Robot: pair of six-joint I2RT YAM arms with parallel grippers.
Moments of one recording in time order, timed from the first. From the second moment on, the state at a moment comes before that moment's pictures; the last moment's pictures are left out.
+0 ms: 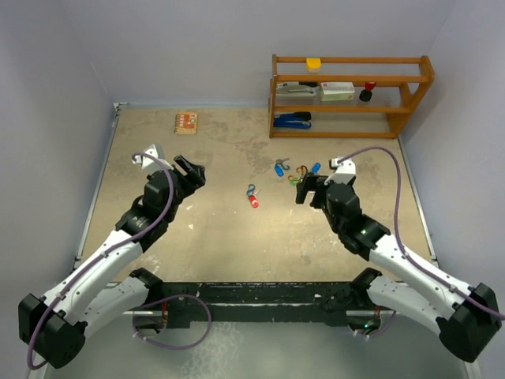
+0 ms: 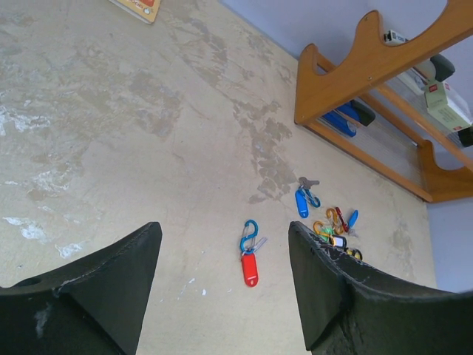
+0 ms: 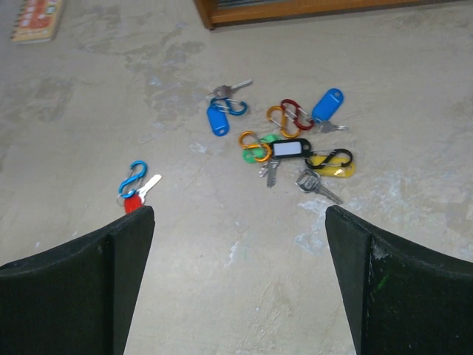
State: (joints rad) left arm -0.53 0.88 0.69 -0.16 -0.46 -0.80; right arm 0.67 0.92 0.63 -0.10 0.54 0.42
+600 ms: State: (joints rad) left arm -0.53 0.81 0.68 -0.16 -0.49 -0.79; right arm 0.74 1.06 0.51 0.18 -0.51 0.12
